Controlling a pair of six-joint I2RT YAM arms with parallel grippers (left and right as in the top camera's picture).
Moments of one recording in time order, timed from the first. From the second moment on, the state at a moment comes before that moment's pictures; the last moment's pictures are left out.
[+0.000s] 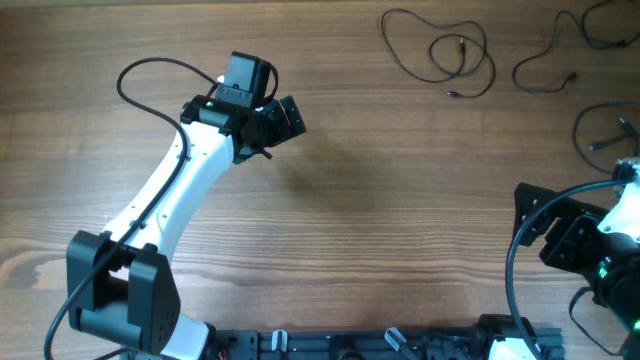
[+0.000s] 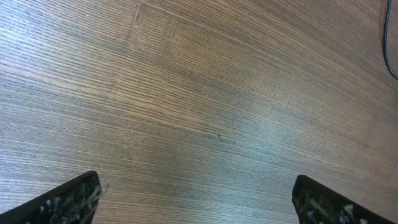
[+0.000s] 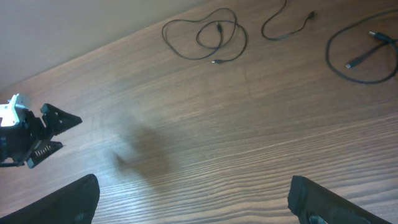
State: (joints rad) left arm -0.31 1.68 1.30 -0.76 0.08 -0.70; right arm -0.09 0.84 1.57 -1.44 -0.12 0.29
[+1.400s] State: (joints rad) left arm -0.31 1.68 1.30 -0.76 0.08 -0.70; right arm -0.09 0.38 1.56 -1.50 -0.12 0.29
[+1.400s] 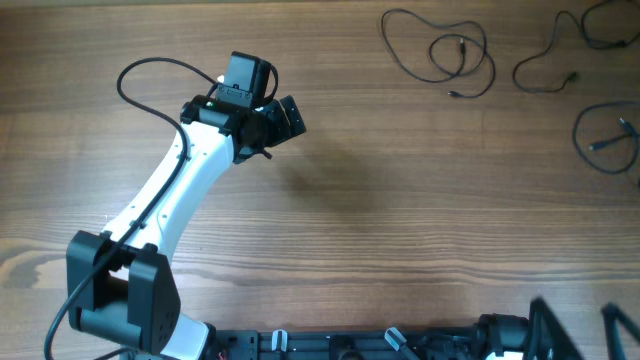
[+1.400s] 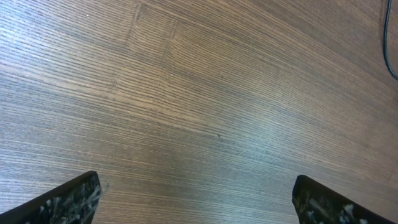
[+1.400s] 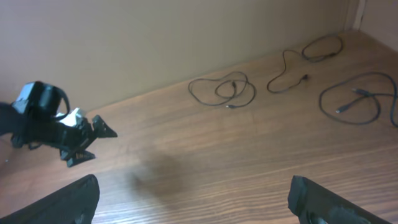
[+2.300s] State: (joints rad) left arm -0.31 1.68 1.30 -0.76 0.08 -0.70; right arm -0.09 0.21 1.57 -1.61 -0.11 0.29
